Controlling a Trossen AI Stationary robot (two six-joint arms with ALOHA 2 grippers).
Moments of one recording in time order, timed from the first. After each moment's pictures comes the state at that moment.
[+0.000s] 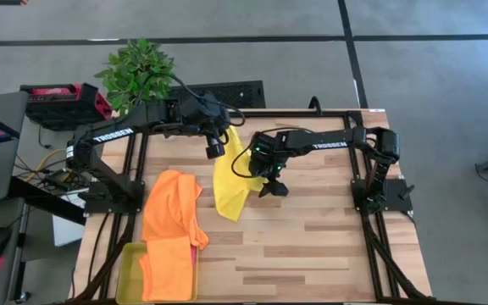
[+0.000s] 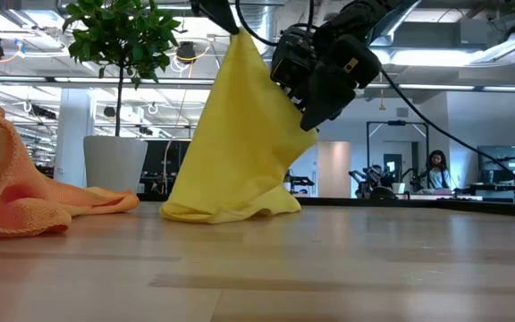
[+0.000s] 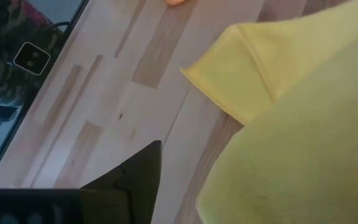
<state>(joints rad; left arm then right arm) 0.22 1.54 1.76 -0.98 -0.26 0.19 -0.22 1.84 1.27 -0.58 -0.70 -0.44</state>
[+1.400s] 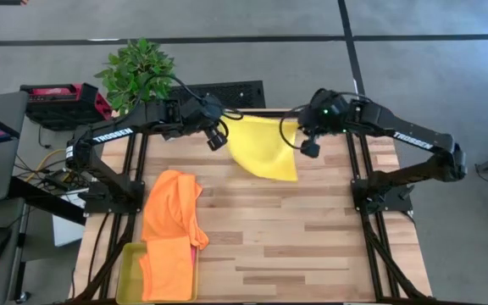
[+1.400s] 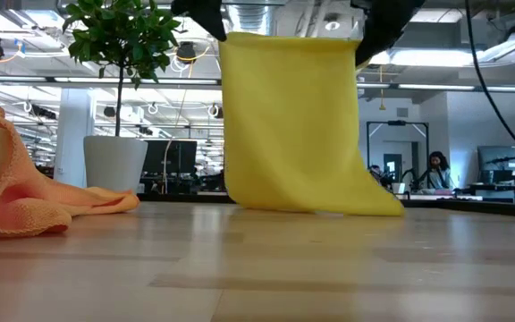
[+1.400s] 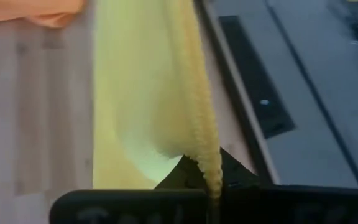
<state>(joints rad) 0.22 1.54 1.76 -1.04 -0.50 -0.08 -0.39 1.21 1.27 -0.86 0.07 -0.31</state>
